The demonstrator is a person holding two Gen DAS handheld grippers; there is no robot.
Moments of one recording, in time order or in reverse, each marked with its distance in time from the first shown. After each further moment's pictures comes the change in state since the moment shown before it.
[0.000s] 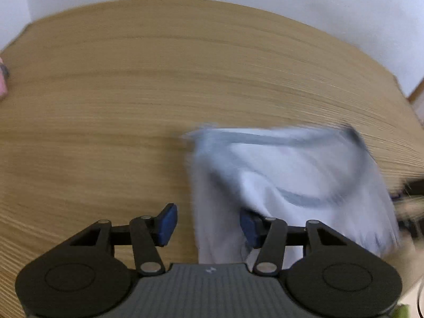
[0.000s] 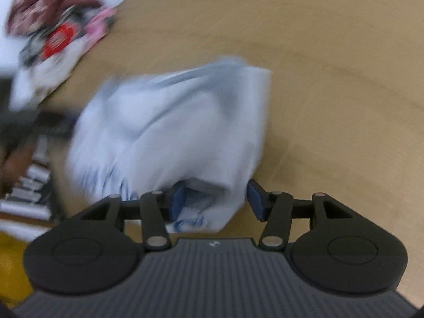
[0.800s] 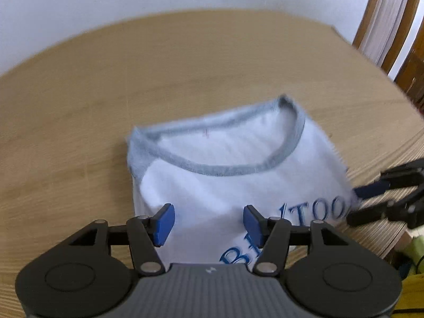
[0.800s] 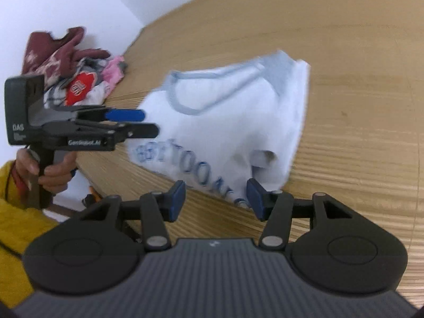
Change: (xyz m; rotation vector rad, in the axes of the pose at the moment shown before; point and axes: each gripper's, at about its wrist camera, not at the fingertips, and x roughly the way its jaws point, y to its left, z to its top) left arm -0.017 -0.075 -0.022 0.327 0.009 -0.121; right arm -0.016 0.051 -0.073 0.333 -0.204 0.080
